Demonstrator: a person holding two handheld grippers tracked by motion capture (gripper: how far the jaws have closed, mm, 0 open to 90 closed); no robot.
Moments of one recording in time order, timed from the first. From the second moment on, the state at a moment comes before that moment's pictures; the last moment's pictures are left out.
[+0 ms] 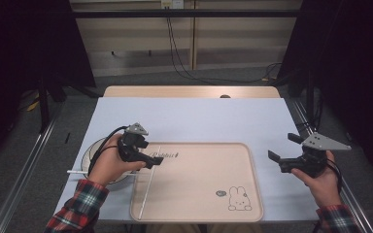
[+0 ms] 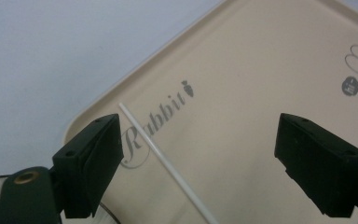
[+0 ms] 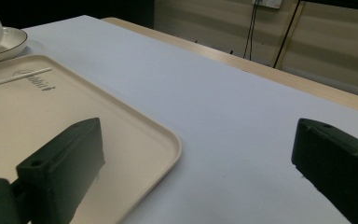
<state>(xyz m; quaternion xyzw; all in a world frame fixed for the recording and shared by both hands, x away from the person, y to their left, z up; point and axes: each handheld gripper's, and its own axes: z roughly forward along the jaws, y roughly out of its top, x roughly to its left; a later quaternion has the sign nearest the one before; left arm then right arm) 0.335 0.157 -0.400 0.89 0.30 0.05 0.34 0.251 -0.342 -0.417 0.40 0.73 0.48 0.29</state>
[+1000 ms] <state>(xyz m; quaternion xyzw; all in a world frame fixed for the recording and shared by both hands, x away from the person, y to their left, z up) 0.319 0.166 -0.403 0.95 0.21 0.05 0.22 0.253 -0.340 -0.417 0.40 0.73 0.48 0.28</state>
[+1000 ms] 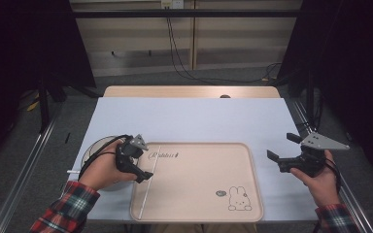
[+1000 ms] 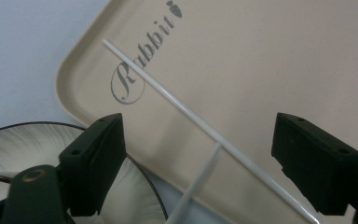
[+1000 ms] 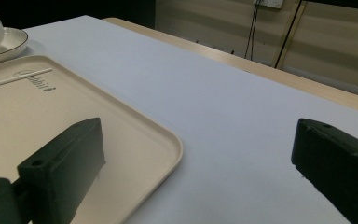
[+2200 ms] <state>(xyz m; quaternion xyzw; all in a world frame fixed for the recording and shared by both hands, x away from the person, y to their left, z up) 0.311 0.171 -0.427 0.97 0.14 0.04 0.17 0.265 -0.329 -0.420 0.39 0.74 0.48 0.27</state>
